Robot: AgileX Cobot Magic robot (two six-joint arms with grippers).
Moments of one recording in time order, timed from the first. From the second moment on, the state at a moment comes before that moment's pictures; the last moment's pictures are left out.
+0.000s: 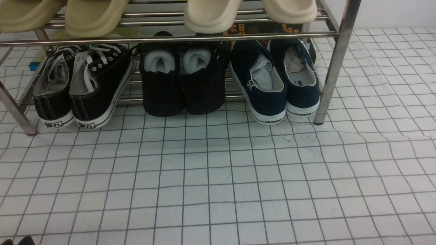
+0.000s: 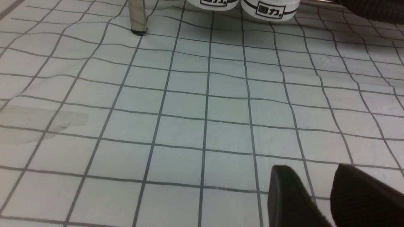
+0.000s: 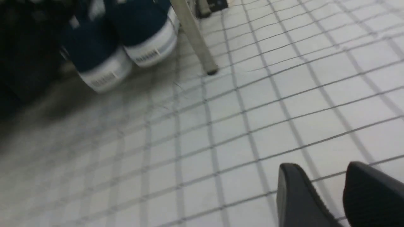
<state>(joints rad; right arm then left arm) 0.03 -0.01 0.02 0.39 0.32 0.19 0.00 -0.01 0.02 0.05 0.38 -0.15</state>
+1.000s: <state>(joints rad) 0.08 1.15 -0.88 0.50 0.77 -0.27 0.00 -0.01 0.02 0.05 0.38 -0.15</state>
